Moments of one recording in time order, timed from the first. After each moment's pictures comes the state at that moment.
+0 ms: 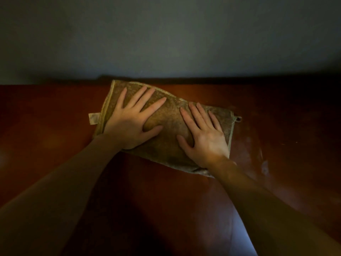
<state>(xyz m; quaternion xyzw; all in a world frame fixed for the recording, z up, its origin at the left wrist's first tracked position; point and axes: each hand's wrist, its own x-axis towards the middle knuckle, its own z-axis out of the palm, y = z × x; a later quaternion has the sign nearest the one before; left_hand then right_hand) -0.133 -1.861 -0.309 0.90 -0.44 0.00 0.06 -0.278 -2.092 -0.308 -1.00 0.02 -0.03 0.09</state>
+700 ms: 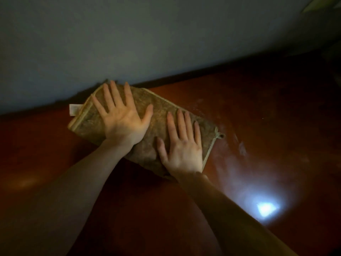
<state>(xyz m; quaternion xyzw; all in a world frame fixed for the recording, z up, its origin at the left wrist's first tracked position) -0.136 -1.951 -0.308 0.97 -0.25 -0.01 0.05 -0.298 -2.043 -0.301 -0.96 0.24 -0.04 0.10</state>
